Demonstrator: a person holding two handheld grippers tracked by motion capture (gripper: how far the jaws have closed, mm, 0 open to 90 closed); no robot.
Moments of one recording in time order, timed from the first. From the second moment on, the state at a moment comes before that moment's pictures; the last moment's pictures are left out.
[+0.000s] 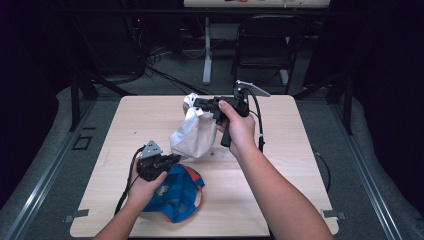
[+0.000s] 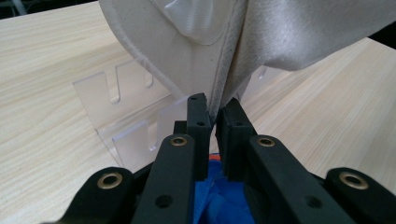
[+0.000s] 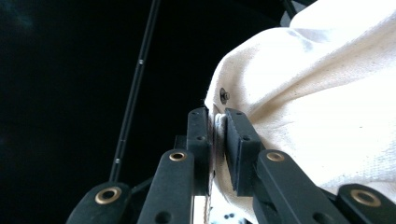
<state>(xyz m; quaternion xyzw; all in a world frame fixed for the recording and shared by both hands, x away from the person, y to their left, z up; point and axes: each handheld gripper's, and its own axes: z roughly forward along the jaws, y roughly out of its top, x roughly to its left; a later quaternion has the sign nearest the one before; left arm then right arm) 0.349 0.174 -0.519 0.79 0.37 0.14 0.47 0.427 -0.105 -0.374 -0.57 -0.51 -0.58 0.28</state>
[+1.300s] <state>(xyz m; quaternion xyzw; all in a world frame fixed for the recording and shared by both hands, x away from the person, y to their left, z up) 0.314 0.213 -0.519 0.79 0.39 0.18 0.43 0.326 -0.168 -0.448 -0.52 -0.66 -0.54 0.00</state>
